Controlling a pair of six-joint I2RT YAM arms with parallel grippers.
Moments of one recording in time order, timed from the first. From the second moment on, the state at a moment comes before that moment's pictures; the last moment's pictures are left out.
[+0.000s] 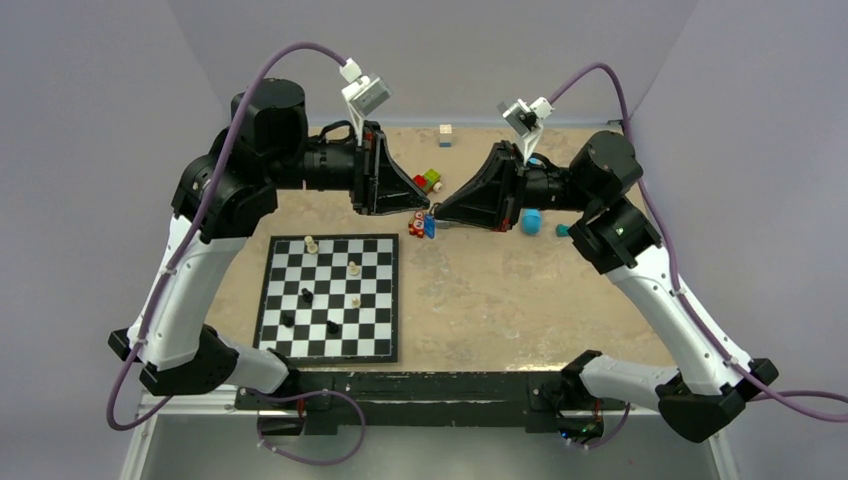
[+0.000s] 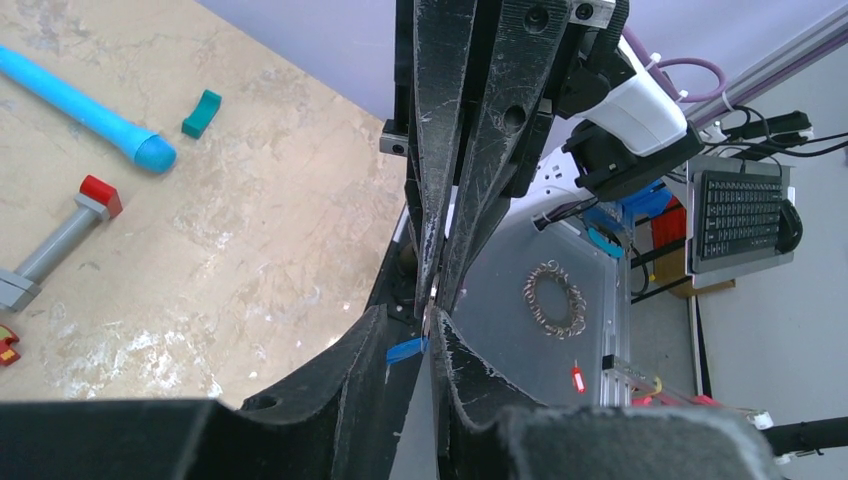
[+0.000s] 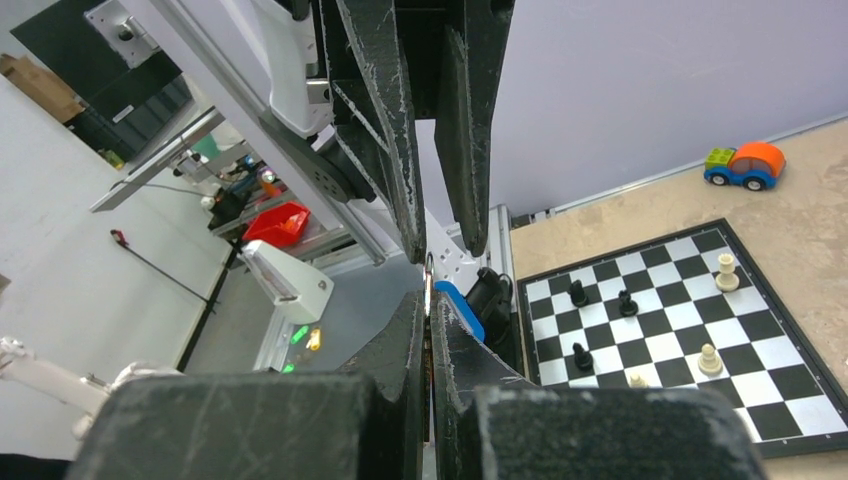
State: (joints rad) left arm -0.67 1.41 2.12 -0.99 0.70 -0.36; right arm 0.60 1.15 1.42 -0.07 -0.96 0.64
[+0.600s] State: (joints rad) left arm -0.67 1.41 2.13 -0.98 0.71 -0.37; right arm 0.60 1.14 1.42 -0.05 -0.96 0.65
